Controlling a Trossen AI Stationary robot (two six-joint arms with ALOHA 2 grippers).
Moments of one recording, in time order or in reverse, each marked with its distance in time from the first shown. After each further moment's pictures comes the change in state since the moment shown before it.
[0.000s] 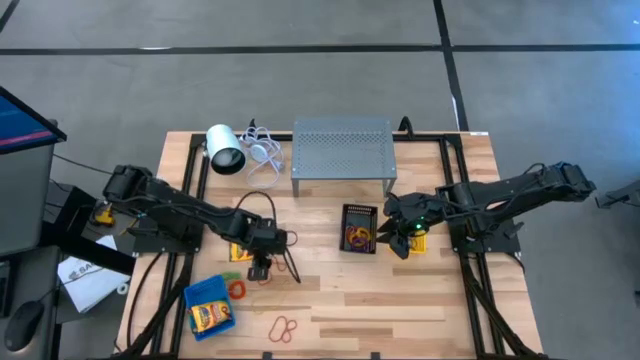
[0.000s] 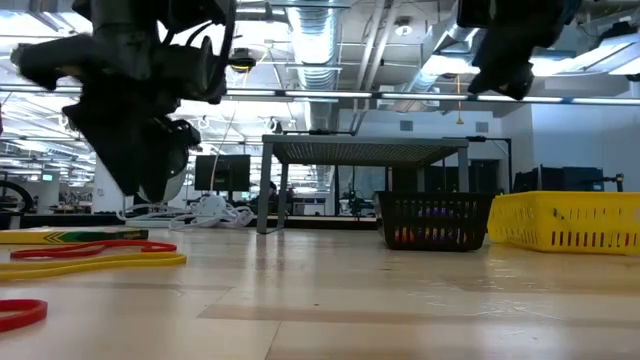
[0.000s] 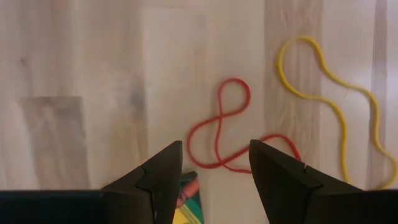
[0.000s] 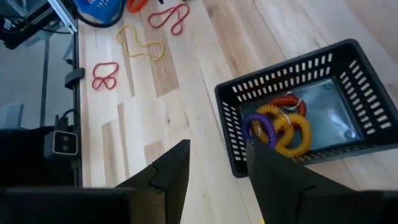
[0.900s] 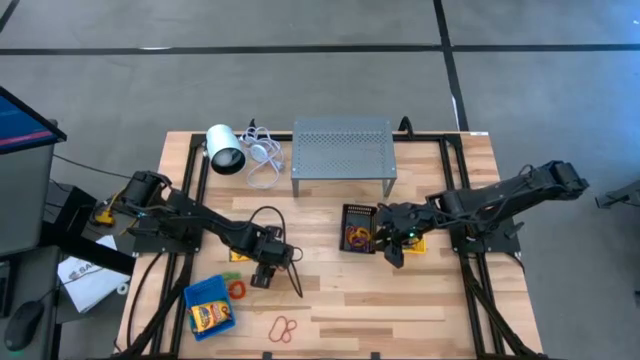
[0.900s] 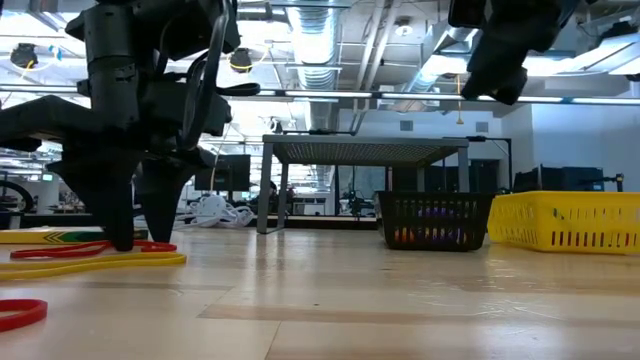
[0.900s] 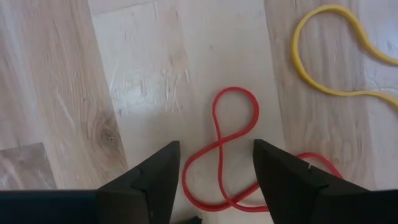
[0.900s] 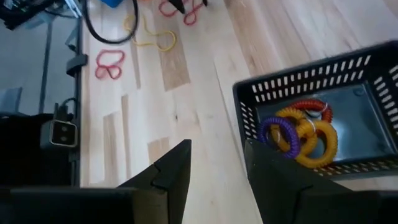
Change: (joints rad) left arm -0.045 0.186 0.004 0.112 -0.108 0.132; right arm 0.049 0.089 0.001 0.078 0.005 -0.025
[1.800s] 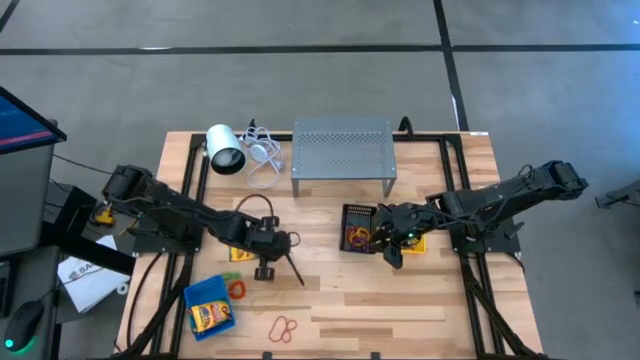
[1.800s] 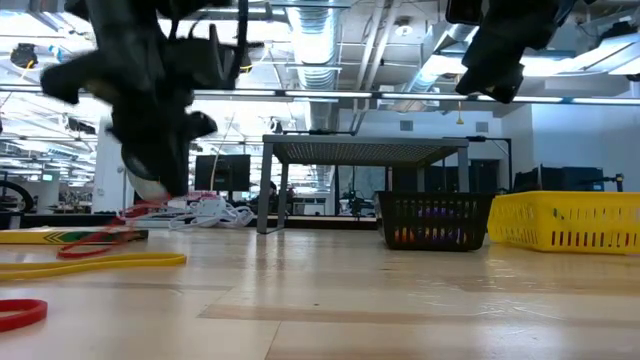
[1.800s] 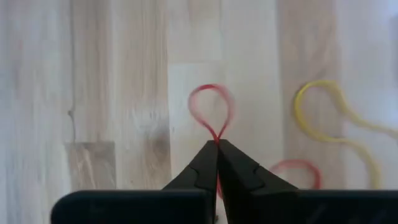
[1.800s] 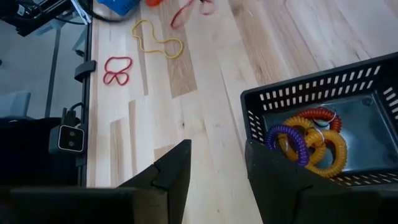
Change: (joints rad) left arm 0.013 -0.186 -0.007 0.003 -0.059 -0.113; right arm 0.007 0.006 -0.001 0.039 0.000 0.000
